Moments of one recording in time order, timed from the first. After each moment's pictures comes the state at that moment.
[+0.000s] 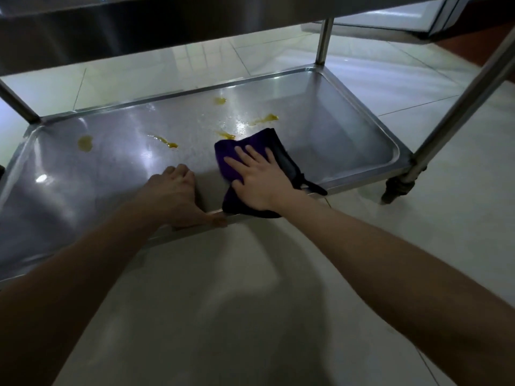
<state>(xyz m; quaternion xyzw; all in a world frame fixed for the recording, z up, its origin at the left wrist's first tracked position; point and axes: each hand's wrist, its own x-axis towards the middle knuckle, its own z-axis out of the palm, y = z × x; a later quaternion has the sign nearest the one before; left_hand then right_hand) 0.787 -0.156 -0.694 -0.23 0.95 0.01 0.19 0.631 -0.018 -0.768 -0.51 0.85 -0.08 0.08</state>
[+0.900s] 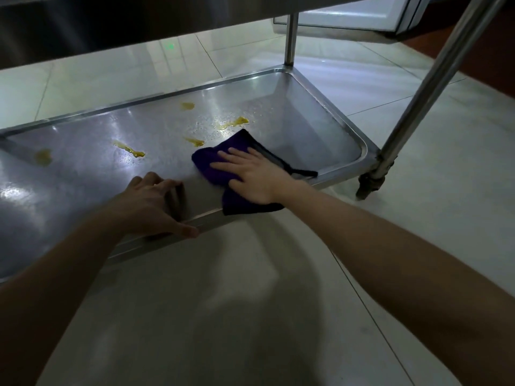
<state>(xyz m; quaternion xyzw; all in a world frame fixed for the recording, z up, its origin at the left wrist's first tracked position) 0.767 -0.147 -0.700 -0.25 0.94 0.10 0.20 0.573 0.028 -0.761 -0.56 0.82 -0.09 0.12</state>
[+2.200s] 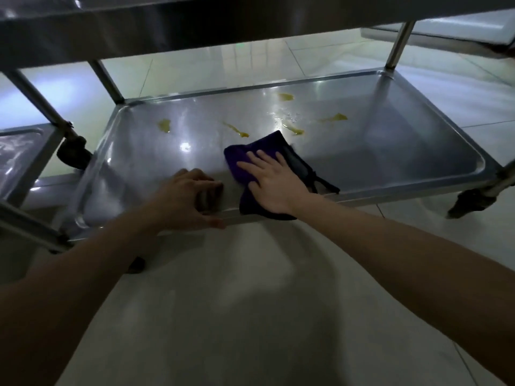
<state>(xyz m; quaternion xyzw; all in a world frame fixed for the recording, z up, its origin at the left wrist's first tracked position) 0.893 -0.217 -0.710 -0.20 0.97 0.09 0.06 0.688 -0.082 -0.770 -0.58 0.80 -0.11 0.07</state>
